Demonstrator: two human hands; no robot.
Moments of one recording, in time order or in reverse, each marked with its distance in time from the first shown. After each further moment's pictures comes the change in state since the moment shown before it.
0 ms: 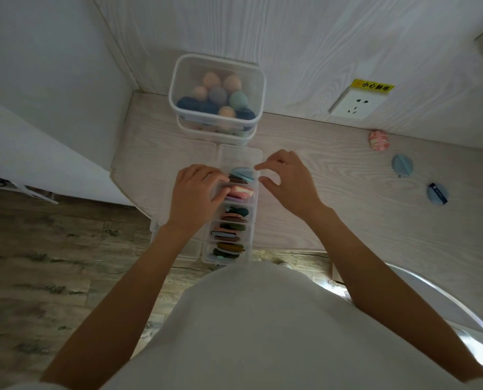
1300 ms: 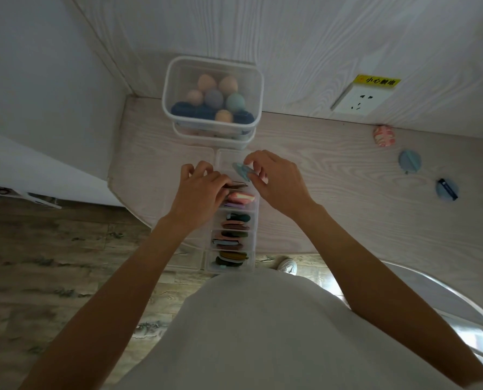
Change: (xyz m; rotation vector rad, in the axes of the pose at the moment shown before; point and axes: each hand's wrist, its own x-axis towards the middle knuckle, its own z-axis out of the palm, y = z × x) left_hand 0.024 -0.004 -0.003 0.172 -0.172 0.148; right_hand 0.021 -0.013 0.012 0.111 0.020 -0.036
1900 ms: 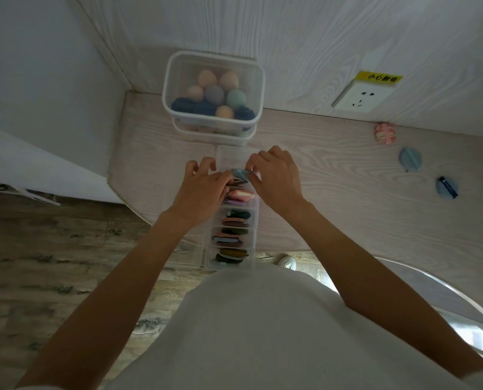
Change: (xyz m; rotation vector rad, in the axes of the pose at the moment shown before) left_hand 0.002 0.004 0.000 0.049 -0.103 0.020; right_hand 0.003 0.002 0.020 -0.358 0.116 0.012
